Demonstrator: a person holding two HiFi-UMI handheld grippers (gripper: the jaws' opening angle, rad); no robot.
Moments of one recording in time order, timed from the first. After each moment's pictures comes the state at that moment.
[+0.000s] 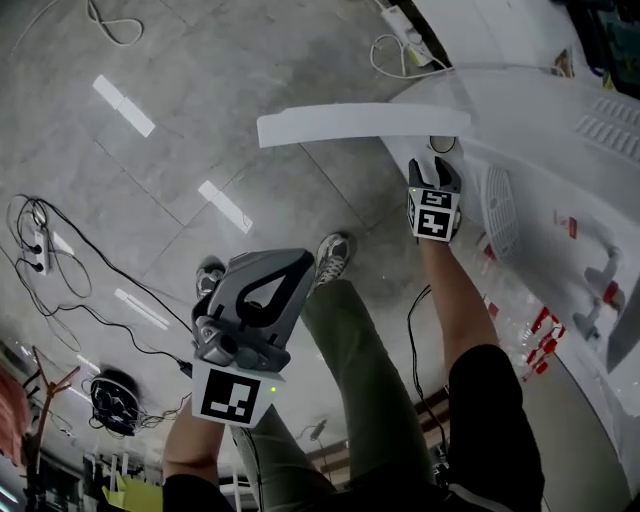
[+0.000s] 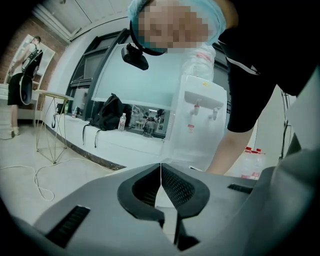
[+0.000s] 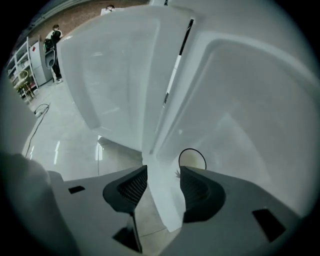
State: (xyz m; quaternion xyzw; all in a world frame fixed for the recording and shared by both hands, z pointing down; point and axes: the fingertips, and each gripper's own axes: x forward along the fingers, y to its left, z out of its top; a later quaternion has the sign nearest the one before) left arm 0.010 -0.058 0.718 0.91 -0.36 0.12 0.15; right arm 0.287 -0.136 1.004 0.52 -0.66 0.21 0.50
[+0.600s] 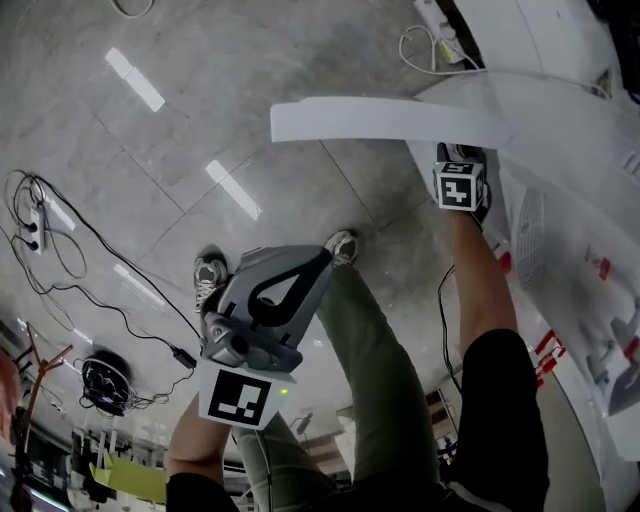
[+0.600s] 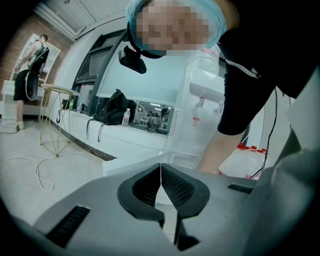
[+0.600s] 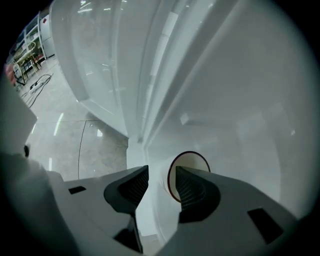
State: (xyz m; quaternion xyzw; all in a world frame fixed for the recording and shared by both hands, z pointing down) left arm 0.020 -0.063 0.761 0.90 -0.38 0.12 0.17; right arm 0.316 -0.179 1.067 0.44 -0.63 0.17 0.61
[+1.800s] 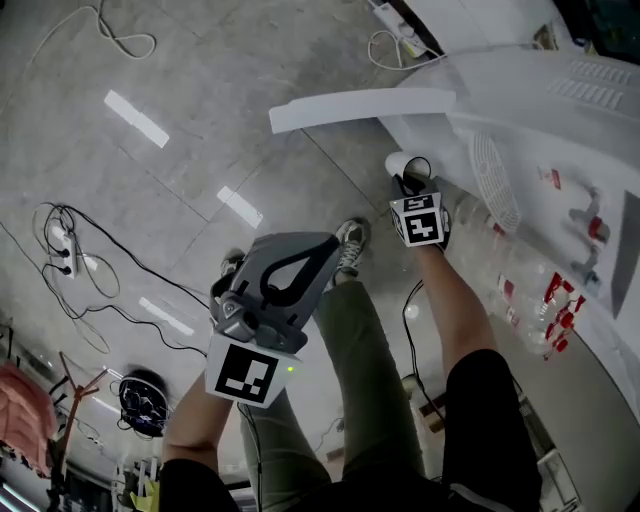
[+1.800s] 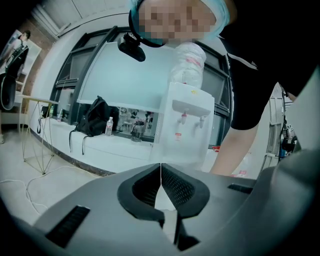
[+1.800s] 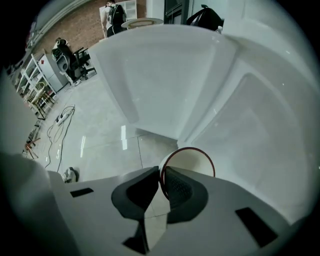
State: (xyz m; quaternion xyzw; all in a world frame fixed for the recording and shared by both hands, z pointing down) left arm 0.019 -0.050 0.662 0.94 -0.29 0.12 0.13; right arm 0.212 -0.054 0.965 0.41 -0.68 0.30 0.53
